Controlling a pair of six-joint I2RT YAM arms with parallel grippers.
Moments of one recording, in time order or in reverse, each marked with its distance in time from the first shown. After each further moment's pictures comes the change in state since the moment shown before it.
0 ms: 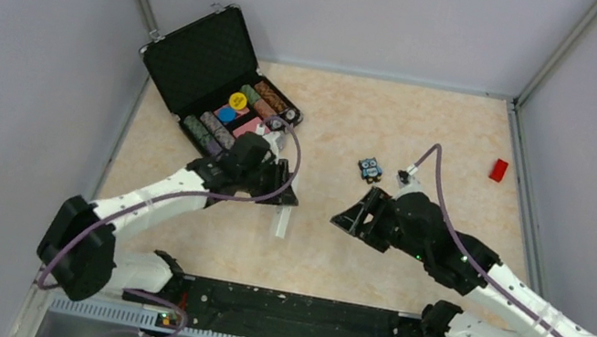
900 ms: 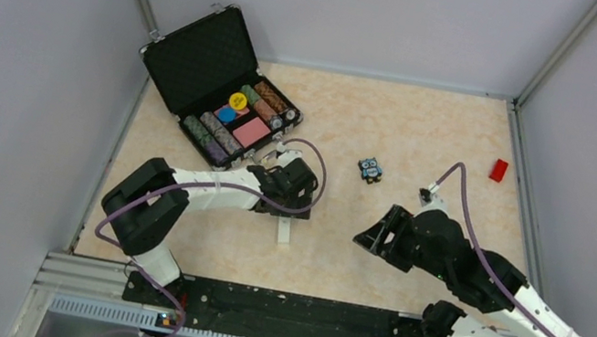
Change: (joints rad) left arm -0.230 0.433 0.121 -0.082 -0.561 -0.101; right arm 0.000 -0.181 -0.001 -0.306 0.066 0.026
